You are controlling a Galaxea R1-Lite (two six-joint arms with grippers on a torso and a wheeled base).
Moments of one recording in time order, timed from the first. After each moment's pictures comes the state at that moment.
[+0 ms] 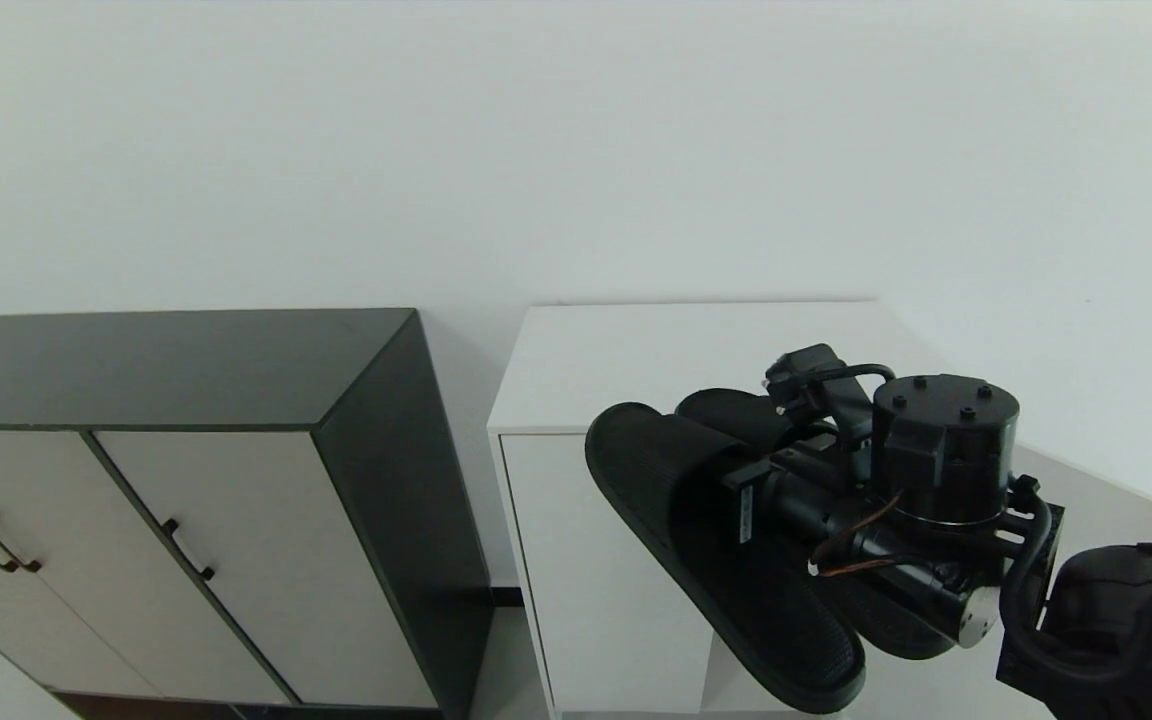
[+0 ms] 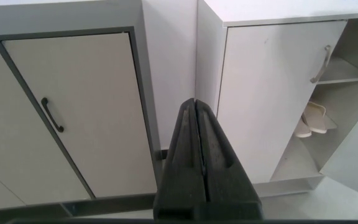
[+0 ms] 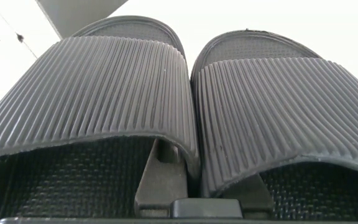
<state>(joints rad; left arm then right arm) 0.00 0.00 0.00 0.00 -0.06 0.03 0.77 1.78 -0.75 -0.88 -0.20 0.11</state>
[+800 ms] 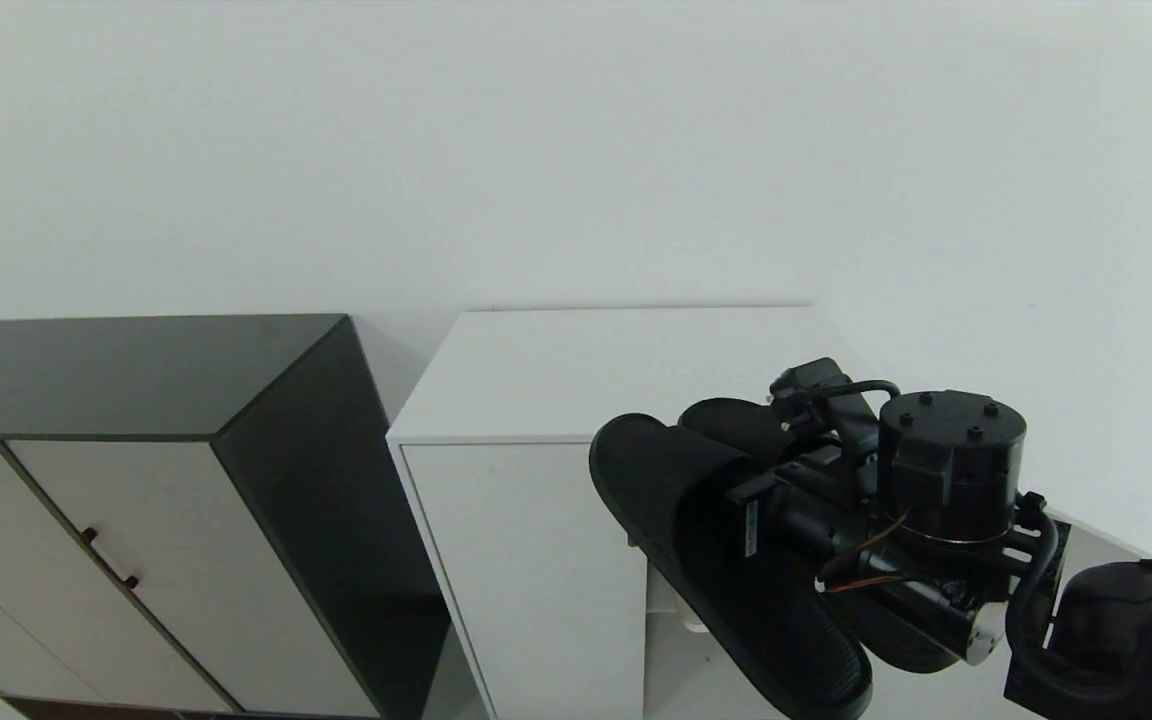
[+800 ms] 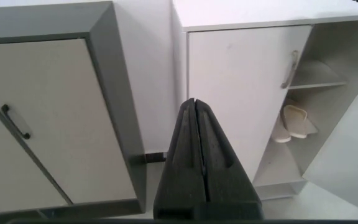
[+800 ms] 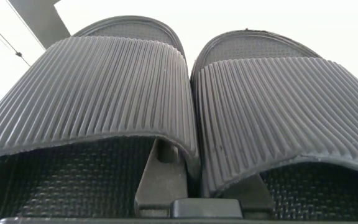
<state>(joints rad) 0.00 0.00 0.00 0.00 -0.06 0.03 0.78 1.78 -0.71 -0.92 -0.21 0.10</state>
